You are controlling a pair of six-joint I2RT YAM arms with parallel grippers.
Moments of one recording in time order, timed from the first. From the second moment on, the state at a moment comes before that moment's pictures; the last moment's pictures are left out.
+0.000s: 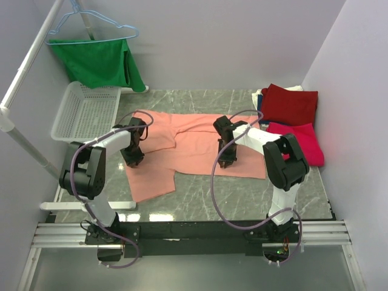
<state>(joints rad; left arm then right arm) -0.24 1.75 1.09 -0.74 -0.31 -0.75 0.48 1.91 1.27 -0.80 0.03 0.62</state>
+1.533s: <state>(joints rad) -0.32 1.25 0.89 -0.95 -0.15 -0.97 0.42 1.58 1.08 -0.79 0.07 0.63</state>
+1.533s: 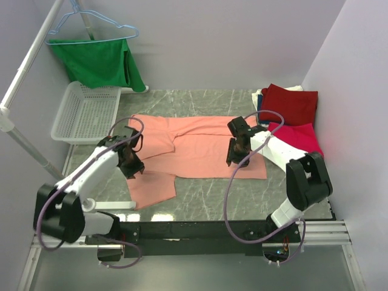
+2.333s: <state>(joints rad) -0.35 1.82 1.17 -0.84 -0.21 -0.91 0.35 1.91 1.27 -0.85 0.01 0.62</state>
